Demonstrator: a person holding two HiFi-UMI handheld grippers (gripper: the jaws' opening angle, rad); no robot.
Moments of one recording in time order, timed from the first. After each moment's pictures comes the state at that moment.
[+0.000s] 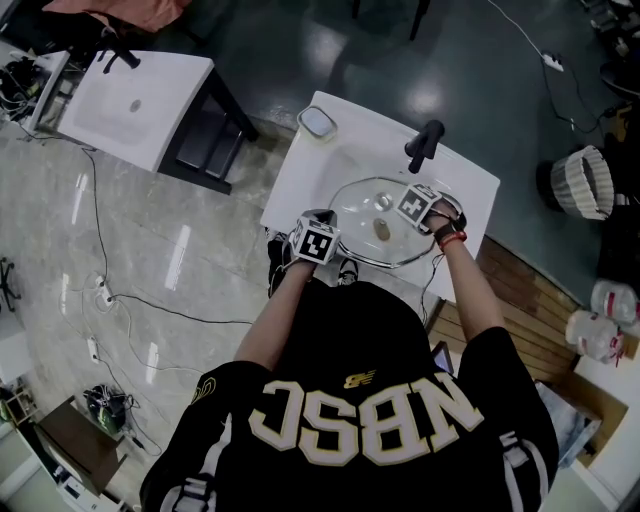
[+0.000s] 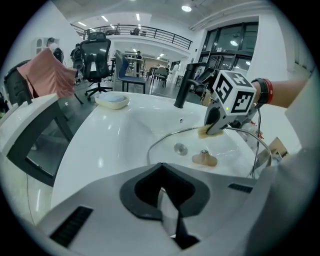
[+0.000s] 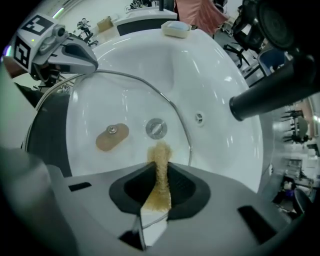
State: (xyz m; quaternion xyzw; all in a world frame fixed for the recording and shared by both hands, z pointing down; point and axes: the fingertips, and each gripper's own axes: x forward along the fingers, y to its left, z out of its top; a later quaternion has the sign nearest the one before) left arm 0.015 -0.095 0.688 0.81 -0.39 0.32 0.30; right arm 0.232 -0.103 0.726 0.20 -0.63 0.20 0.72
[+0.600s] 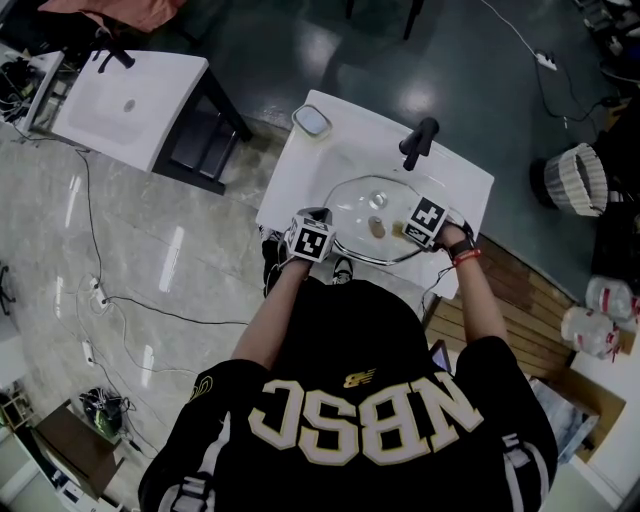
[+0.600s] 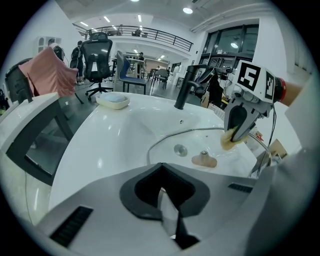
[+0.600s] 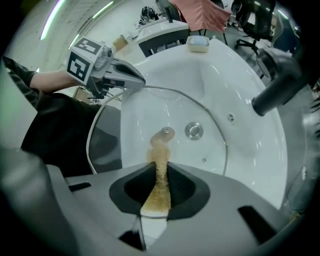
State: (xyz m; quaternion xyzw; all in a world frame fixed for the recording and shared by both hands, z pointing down) left arm 0.013 -0.097 0.692 0.81 -0.39 0.31 0.30; right arm 0.200 -0.035 0.676 0.09 -0.69 0.29 0.65
